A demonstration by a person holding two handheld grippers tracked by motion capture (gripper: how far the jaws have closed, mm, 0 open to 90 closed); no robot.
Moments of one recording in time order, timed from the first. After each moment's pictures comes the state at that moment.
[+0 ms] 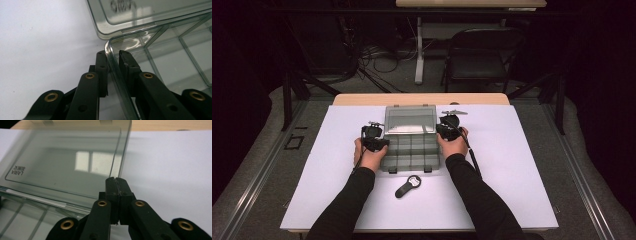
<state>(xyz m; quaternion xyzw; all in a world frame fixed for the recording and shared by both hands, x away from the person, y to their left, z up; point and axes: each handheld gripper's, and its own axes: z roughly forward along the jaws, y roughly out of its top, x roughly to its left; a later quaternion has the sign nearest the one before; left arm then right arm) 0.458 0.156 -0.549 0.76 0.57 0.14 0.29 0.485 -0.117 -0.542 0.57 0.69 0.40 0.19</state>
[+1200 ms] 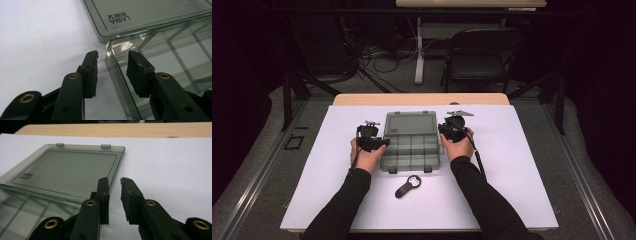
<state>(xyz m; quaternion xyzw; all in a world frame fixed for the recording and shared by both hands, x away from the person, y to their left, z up) 0.449 0.169 -0.536 0.75 0.56 0.13 0.32 0.469 -0.134 -0.527 0.56 0.68 0.42 0.21</state>
